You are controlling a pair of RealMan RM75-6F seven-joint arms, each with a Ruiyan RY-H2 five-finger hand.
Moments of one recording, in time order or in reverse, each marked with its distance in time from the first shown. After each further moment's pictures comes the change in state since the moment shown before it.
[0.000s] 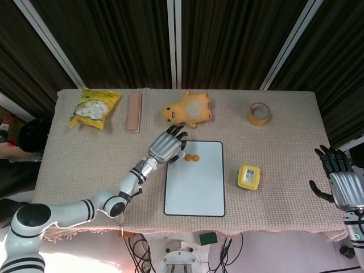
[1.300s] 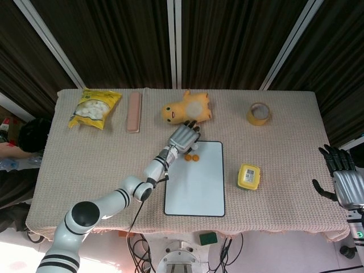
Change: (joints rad) left arm -0.270 -0.263 -0.013 0.533 -0.060 -0.174 -0.127; right arm 0.005 -0.007 0.006 0.037 0.023 -0.024 0.044
